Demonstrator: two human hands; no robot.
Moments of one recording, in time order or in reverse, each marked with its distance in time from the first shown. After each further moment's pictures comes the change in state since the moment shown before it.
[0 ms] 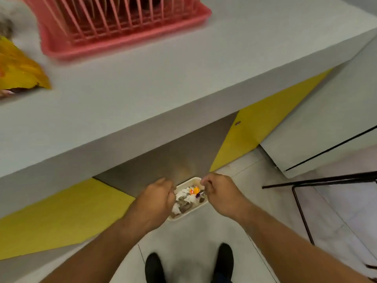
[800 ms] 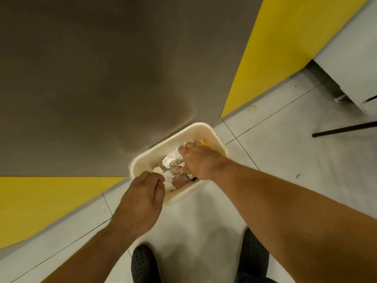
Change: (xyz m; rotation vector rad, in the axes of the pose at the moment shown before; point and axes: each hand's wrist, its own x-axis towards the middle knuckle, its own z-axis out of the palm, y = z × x) left_hand 0.049 -0.193 0.344 -0.059 -0.100 -0.180; right_hand 0.211 0.256 0.293 -0.539 -0.405 -0.214
